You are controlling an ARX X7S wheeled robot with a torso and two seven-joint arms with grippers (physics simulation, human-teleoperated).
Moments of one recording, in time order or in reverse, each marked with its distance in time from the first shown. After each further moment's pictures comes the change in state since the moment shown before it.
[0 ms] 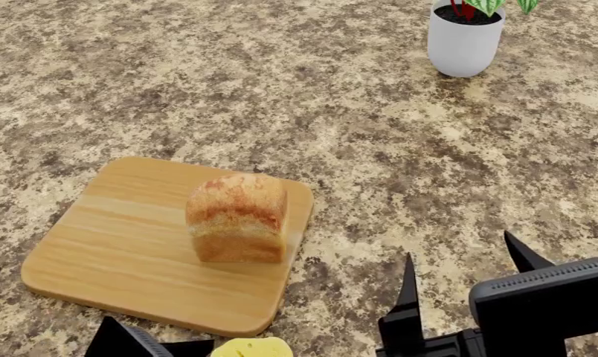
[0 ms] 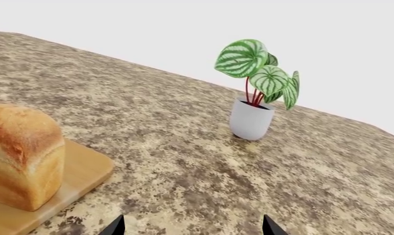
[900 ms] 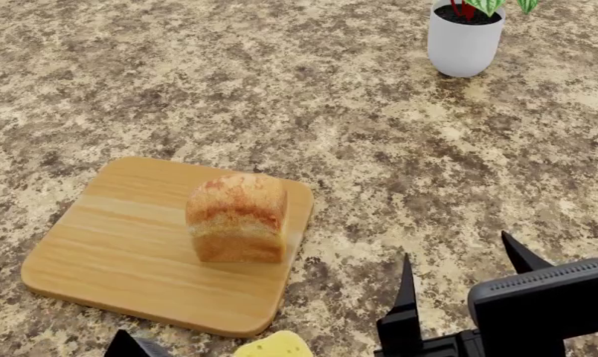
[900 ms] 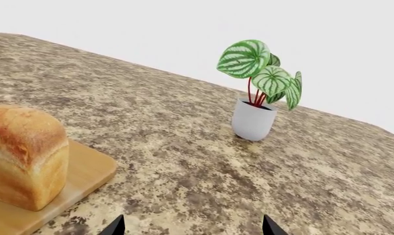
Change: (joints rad) left arm 0.003 0.004 0.049 0.020 0.037 0.017 0.012; right arm -0.002 0.003 -0.003 -0.002 0.006 -0.007 -0.001
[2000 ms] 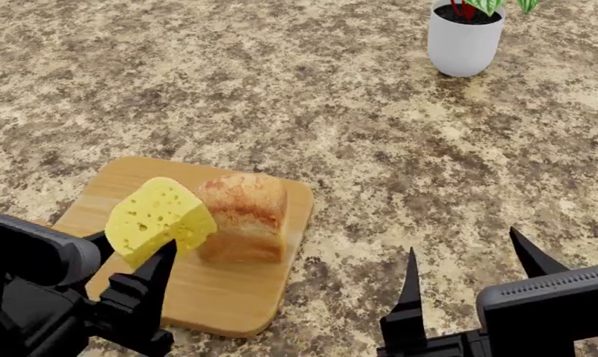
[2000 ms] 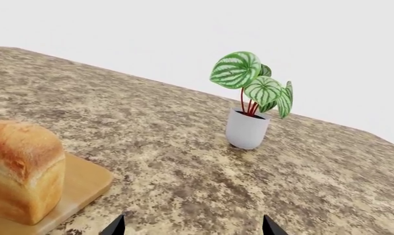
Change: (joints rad) left arm -0.103 -0.062 -0.270 -0.018 -0.143 0.055 -0.196; right arm -0.027 -0.001 0.018 -0.020 -0.008 -0.041 0.020
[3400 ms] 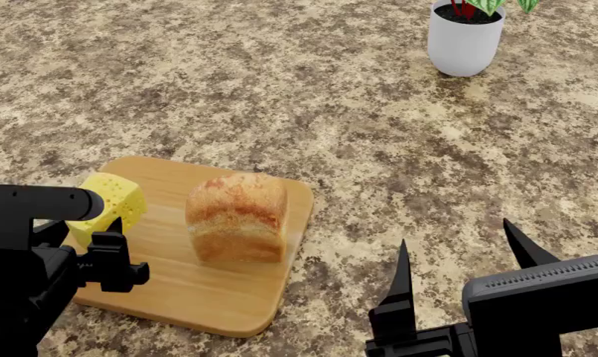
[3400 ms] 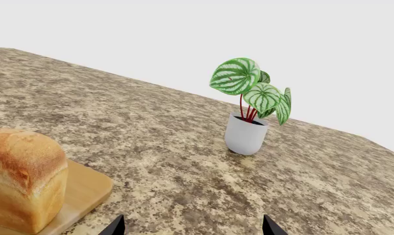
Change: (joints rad) left arm -0.110 0.079 0.077 -0.490 0.278 0.108 0.014; right arm 0.042 -0.009 -0.031 -0.036 -0.003 0.054 0.046
